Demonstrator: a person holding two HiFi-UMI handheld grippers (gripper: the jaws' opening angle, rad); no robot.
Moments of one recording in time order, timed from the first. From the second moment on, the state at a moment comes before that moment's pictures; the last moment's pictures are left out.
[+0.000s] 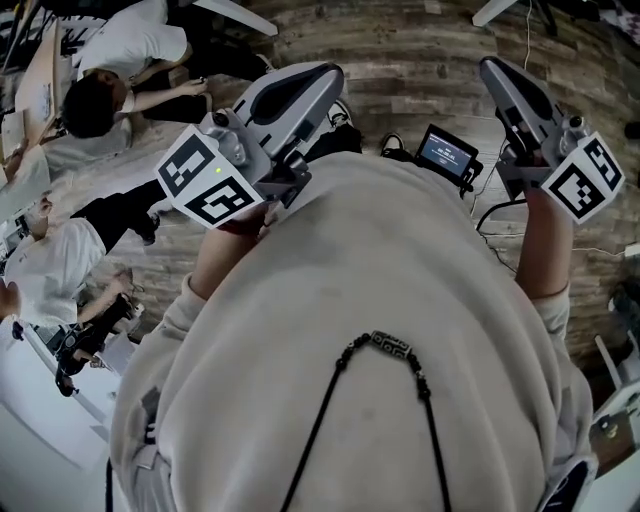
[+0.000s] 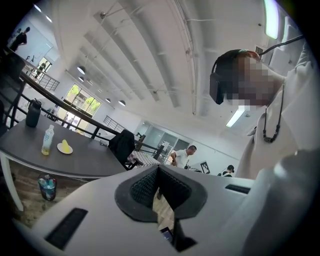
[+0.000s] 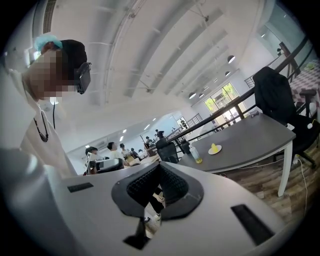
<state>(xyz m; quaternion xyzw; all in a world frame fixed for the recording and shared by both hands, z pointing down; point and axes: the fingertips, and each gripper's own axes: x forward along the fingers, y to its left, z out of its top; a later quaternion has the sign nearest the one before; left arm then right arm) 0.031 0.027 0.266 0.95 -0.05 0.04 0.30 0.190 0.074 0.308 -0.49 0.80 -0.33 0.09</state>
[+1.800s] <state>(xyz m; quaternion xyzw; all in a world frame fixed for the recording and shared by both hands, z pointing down) 0.014 0.060 0.254 0.96 0.11 0.03 0.26 0.166 0.056 0.250 -0.54 0.79 -0.27 0.05</state>
